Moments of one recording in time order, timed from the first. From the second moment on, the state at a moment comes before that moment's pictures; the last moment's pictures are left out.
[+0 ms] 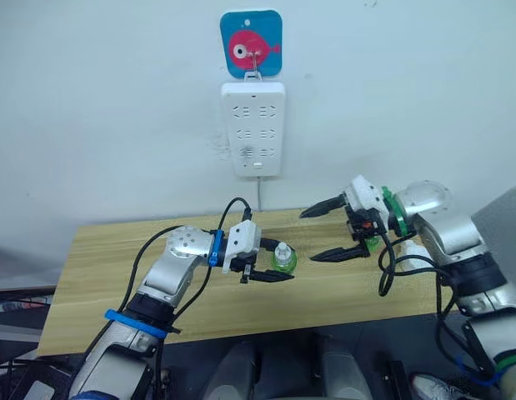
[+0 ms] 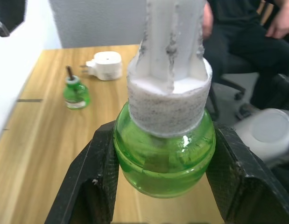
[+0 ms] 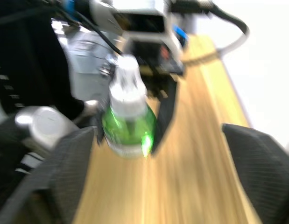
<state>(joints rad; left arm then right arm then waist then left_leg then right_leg) -0.48 0.45 -0.29 0.19 -0.26 -0.03 -1.32 -0.62 -0.66 0.23 0.10 0.35 0.21 1.41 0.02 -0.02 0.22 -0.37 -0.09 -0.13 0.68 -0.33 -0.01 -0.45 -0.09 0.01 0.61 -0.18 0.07</state>
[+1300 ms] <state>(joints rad) -0.48 0.40 -0.26 0.20 -0.24 0.06 -1.24 -0.46 -0.50 0.23 -0.28 0.38 0.49 1.02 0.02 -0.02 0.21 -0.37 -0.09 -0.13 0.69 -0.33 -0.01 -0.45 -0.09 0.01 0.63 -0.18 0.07</state>
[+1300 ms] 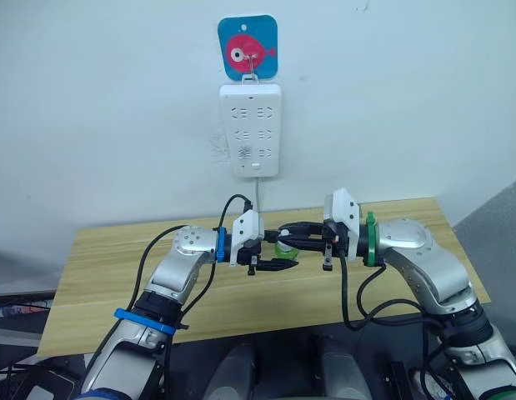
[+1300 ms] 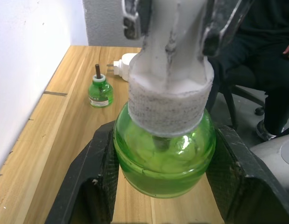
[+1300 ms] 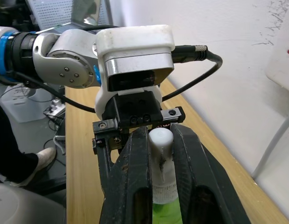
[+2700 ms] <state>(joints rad) -0.46 0.40 -0.26 0.20 -0.23 0.05 -1.25 -0.43 -0.50 0.23 -0.28 0.41 0.50 1.01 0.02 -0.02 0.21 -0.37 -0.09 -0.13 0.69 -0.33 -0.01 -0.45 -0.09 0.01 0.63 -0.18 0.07</state>
